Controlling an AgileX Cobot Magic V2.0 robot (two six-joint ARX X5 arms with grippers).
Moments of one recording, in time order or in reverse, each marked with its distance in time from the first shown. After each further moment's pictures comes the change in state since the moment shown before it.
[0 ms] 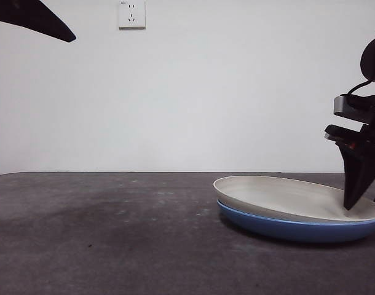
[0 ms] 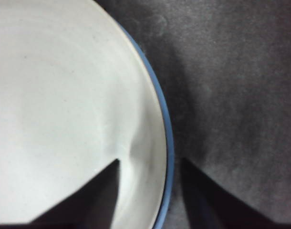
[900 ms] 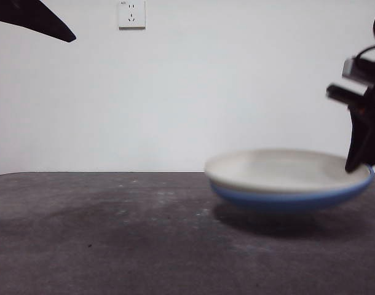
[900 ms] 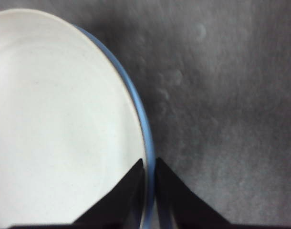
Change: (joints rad) left arm 0.000 0.000 0.000 0.000 0.000 0.000; right arm -0.018 -0.159 0.001 0.027 -0.063 0.092
